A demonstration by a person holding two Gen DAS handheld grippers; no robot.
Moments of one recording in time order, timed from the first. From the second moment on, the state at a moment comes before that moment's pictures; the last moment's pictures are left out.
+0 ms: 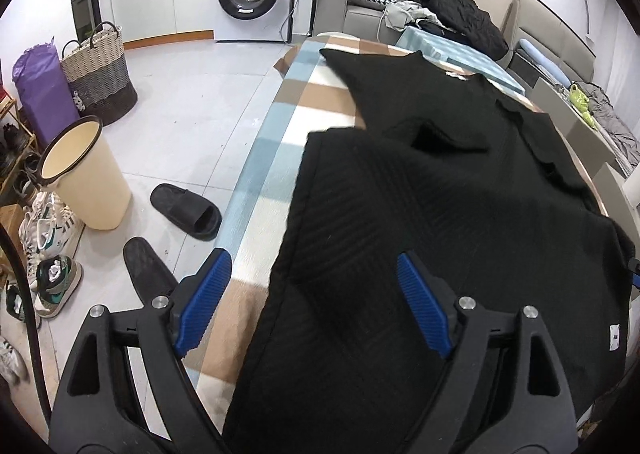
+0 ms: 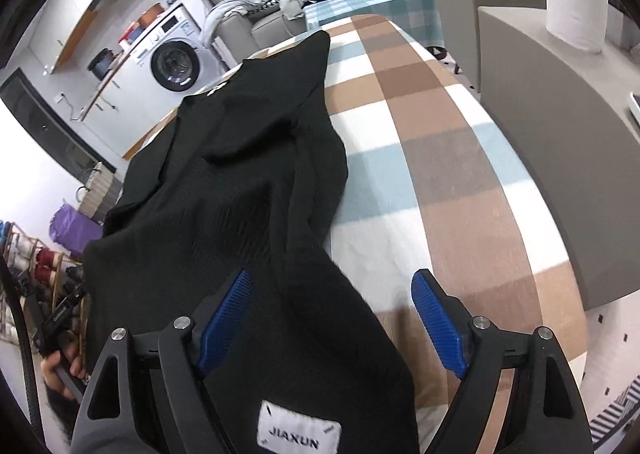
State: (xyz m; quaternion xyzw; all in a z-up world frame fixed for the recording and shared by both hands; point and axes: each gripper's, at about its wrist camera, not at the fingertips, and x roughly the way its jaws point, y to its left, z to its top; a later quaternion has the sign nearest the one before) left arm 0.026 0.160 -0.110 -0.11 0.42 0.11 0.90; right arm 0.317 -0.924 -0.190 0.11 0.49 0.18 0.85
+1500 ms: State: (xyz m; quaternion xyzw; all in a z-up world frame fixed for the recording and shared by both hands) left arm 0.031 0.150 -0.100 -0.12 0.39 0.05 0.91; right arm 0.289 -0.937 -0.186 0.09 0.38 0.27 0.88
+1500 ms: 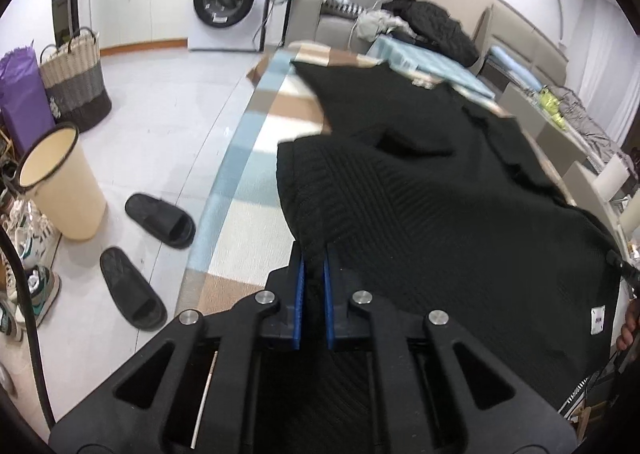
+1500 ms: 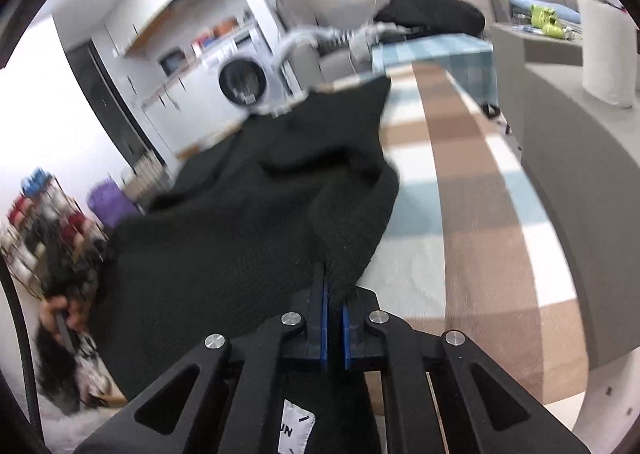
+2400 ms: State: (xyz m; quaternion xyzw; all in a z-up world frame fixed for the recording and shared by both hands) left arm 0.173 0.185 -0.078 -0.15 0.34 0.06 0.92; right arm 0.435 -0.901 -0.158 0.21 0.37 0.14 0.90
